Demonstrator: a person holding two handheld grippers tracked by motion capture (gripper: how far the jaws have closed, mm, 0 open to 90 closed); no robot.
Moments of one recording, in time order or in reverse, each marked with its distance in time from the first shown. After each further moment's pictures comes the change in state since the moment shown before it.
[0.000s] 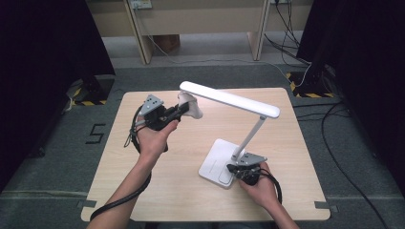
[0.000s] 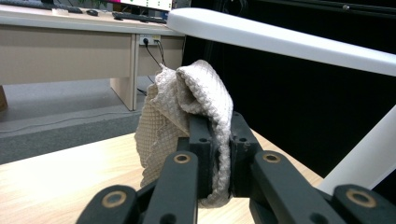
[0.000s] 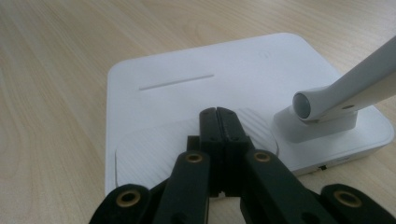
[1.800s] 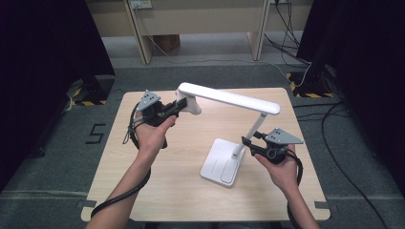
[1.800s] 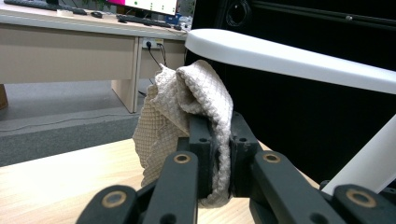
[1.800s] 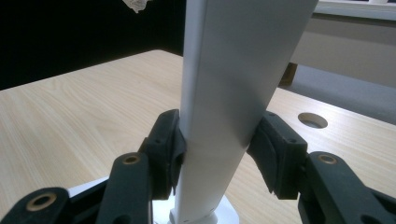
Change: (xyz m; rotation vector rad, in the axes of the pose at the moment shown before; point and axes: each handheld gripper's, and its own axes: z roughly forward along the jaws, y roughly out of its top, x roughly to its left) left arm 0.010 0.008 0.000 -0.023 0.015 -0.031; right arm -0.062 0.042 -0.062 -0.357 -0.108 0.033
